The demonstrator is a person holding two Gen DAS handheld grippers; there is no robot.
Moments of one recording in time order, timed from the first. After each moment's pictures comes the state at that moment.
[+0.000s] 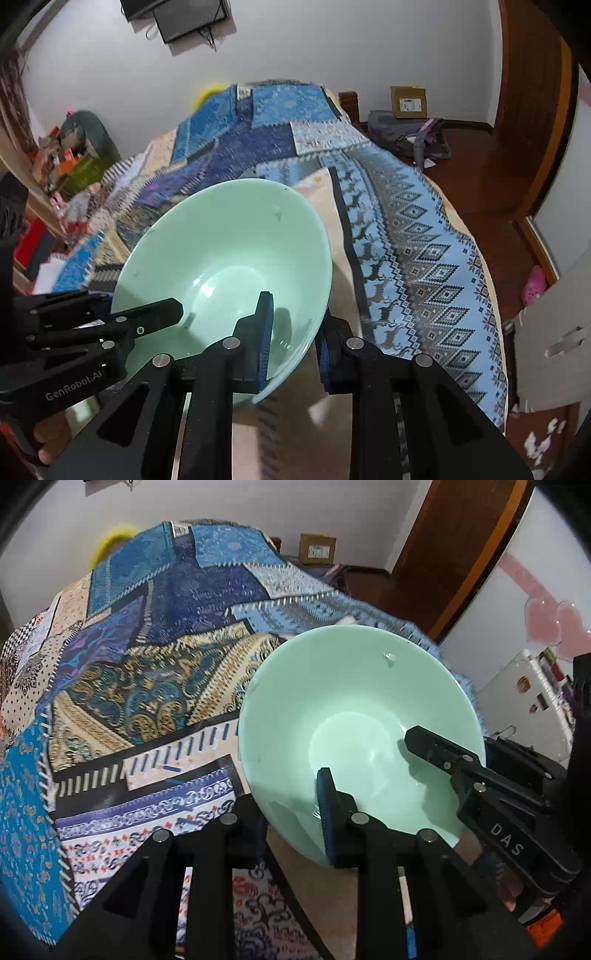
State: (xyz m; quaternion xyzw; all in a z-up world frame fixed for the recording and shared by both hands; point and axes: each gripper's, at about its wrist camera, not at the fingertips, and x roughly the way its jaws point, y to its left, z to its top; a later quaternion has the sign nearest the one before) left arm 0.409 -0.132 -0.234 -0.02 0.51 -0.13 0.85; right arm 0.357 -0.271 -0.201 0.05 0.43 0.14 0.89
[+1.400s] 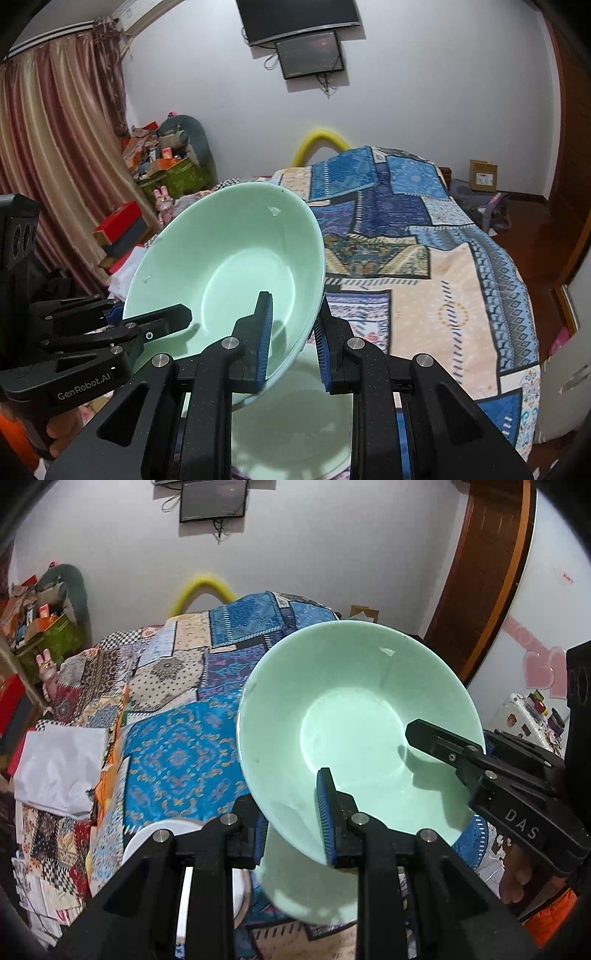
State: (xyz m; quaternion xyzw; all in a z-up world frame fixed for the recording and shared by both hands) left arm 0.182 0.022 -0.086 -0.05 0.41 -0.04 0.91; right arm 0.216 -0.127 -0.105 0.01 0.33 0.27 0.90
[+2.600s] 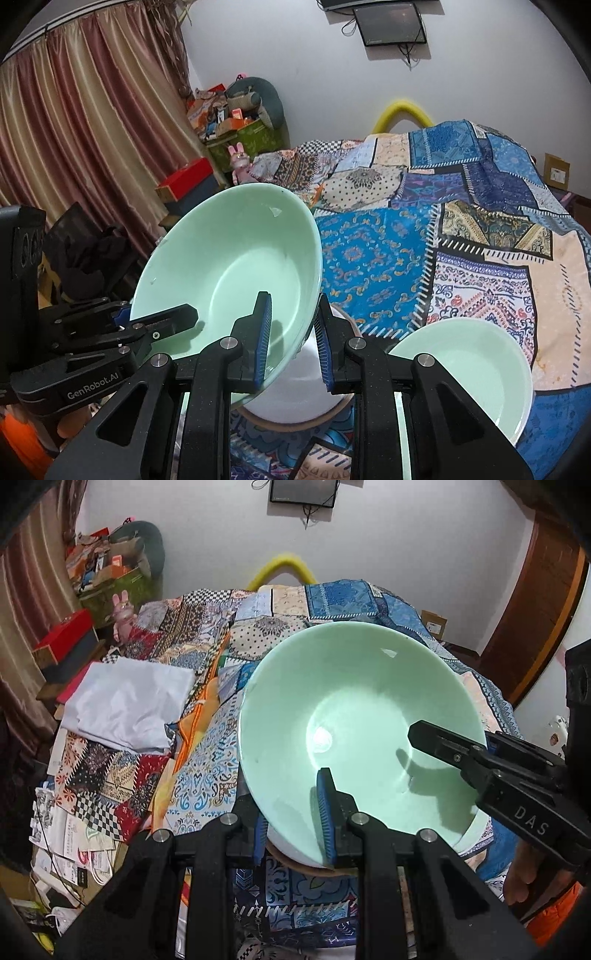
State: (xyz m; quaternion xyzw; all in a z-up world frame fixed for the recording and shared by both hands) left arm 0.090 0.160 -0.131 -0.10 0.43 0.08 0.90; right arm 0.174 0.007 -0.150 -0.01 0.37 0.38 0.85
